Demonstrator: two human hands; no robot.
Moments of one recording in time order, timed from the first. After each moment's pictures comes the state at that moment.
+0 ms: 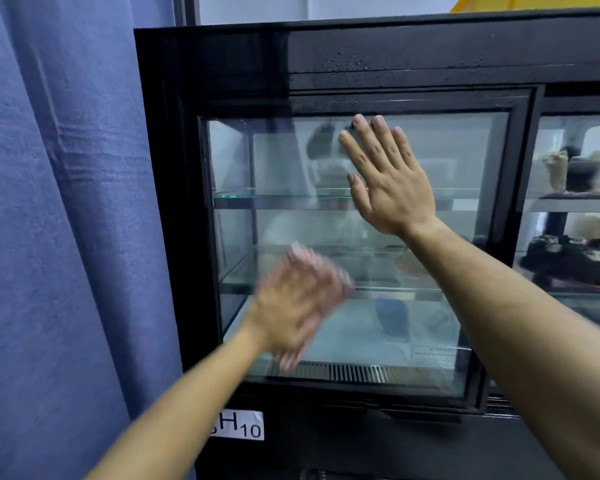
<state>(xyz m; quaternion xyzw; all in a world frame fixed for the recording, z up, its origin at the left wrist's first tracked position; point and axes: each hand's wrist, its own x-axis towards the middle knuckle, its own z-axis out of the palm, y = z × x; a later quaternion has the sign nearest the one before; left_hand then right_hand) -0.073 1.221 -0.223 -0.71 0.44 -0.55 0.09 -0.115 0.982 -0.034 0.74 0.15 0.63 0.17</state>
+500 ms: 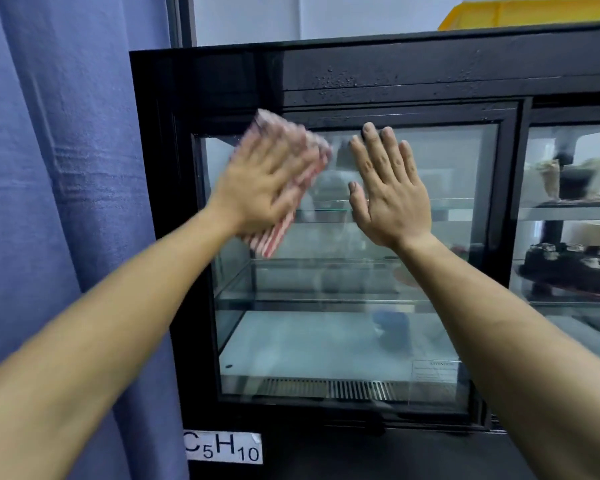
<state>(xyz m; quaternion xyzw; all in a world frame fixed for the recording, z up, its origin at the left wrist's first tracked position) -0.056 1.247 -0.001 -0.68 0.39 -0.61 0.10 -0.113 0.979 -0.040 0.72 0.11 0.68 0.10</state>
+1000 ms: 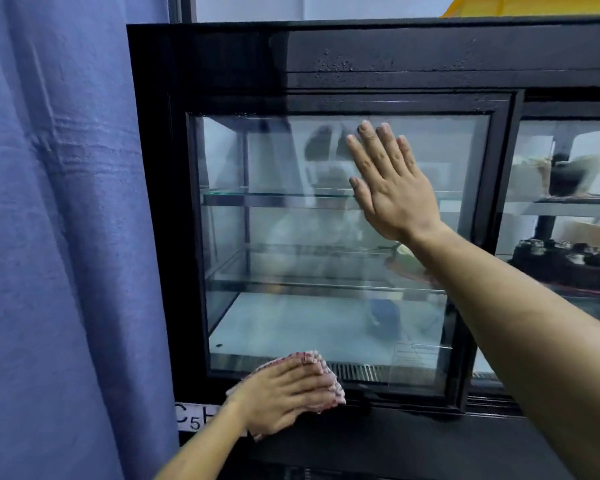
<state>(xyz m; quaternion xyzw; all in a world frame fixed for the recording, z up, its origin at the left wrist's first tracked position) -0.095 1.225 -0.363 -0.70 0.52 -0.42 0.26 -0.123 0.949 -0.045 0.75 0.15 0.62 0.17</state>
